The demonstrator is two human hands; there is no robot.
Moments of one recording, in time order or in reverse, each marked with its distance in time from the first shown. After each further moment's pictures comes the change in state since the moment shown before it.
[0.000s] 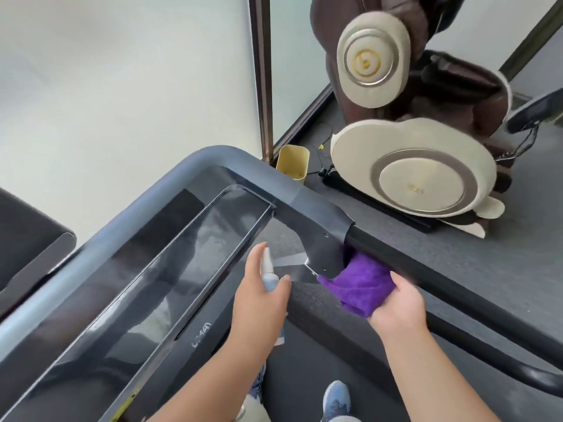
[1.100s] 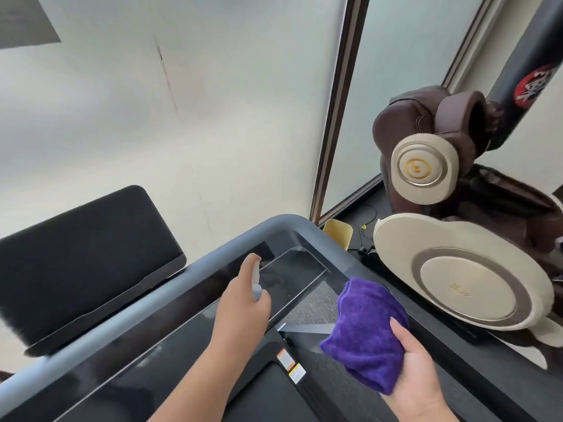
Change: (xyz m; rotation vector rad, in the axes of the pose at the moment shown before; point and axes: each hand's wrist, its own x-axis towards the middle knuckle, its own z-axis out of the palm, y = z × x) left_hand -0.024 0.050 -0.124 0.160 0.286 0.160; right_hand -0.103 0.020 0.071 -0.309 -0.237 0.129
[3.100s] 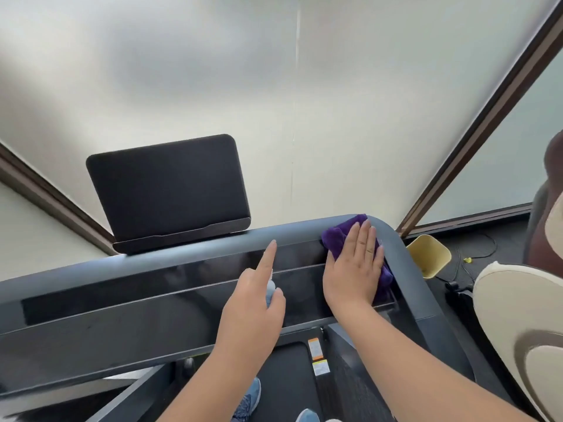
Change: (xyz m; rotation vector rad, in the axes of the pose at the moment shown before) left_hand -0.011 -0.018 0.005 0.064 0.363 -0.190; right_hand 0.179 0.068 0.169 -2.129 -0.099 -1.210
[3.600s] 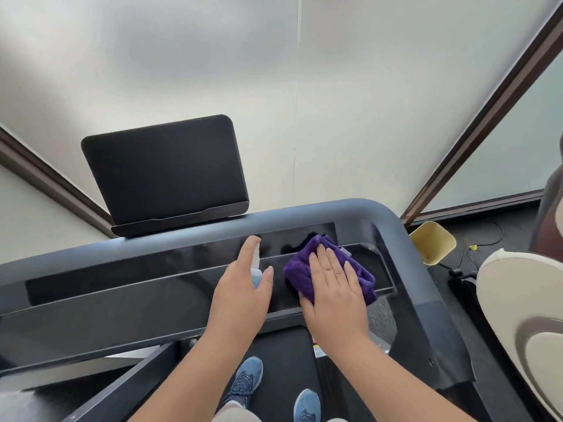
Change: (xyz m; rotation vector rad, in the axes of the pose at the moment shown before) left_hand 0.004 -0.011 0.004 0.045 0.099 -0.119; right_hand -0.079 0.018 0.010 0.011 -0.113 -0.425
